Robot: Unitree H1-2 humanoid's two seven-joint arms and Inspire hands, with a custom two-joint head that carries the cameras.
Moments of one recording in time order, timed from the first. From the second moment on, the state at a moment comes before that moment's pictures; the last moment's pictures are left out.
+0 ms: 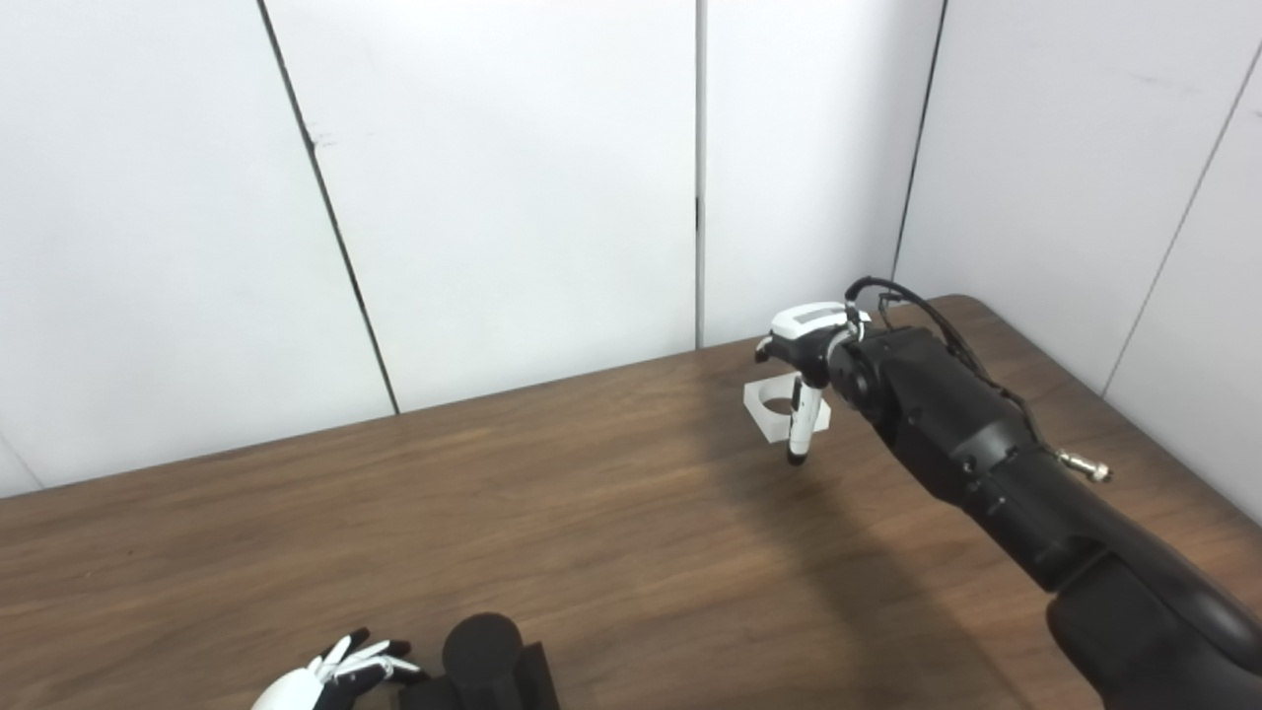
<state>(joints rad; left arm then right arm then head) 0.02 0.17 -0.35 -0.37 0.78 0.31 -0.29 -0.75 -0.74 0.41 0.39 -0.88 0.27 0.58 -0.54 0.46</state>
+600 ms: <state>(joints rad) 0.02 0.18 -0.35 -0.40 0.81 0.34 -0.33 -0.75 -0.72 0.41 0.47 -0.89 0.26 0.54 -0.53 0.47</state>
